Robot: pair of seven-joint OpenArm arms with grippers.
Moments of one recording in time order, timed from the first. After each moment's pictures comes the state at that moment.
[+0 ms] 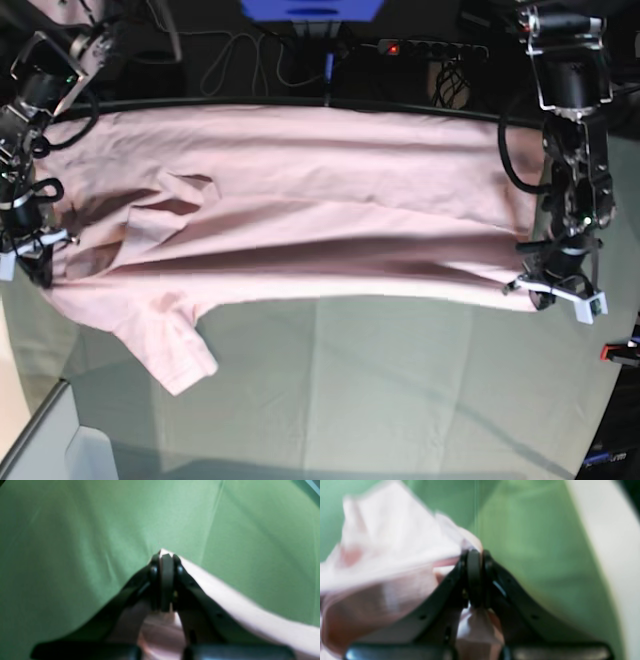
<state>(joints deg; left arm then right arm) -4.7 -14.7 -14.0 71.6 -26.5 -4.0 22.0 7.0 12.0 47.9 60.1 -10.4 39.9 3.1</state>
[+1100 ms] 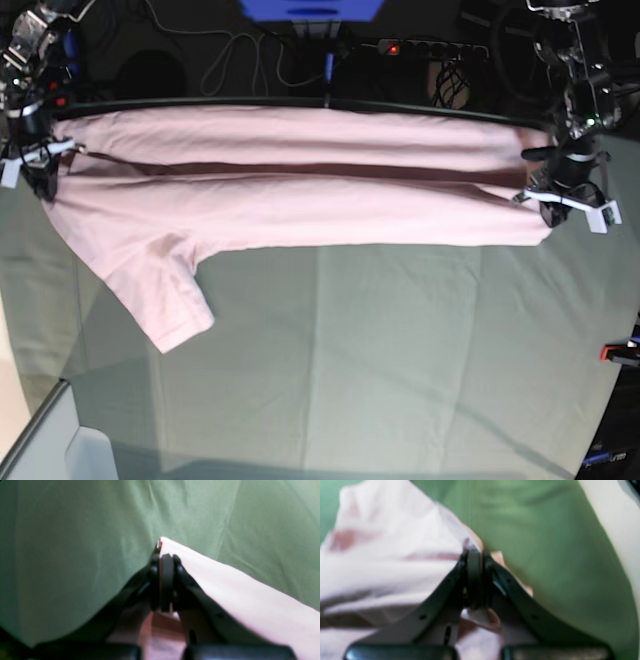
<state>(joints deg) 15.4 -10.8 -21.0 86.9 -26.7 -4.0 22.3 -13.1 8.4 48.9 67.9 -2.2 40.1 3.5</state>
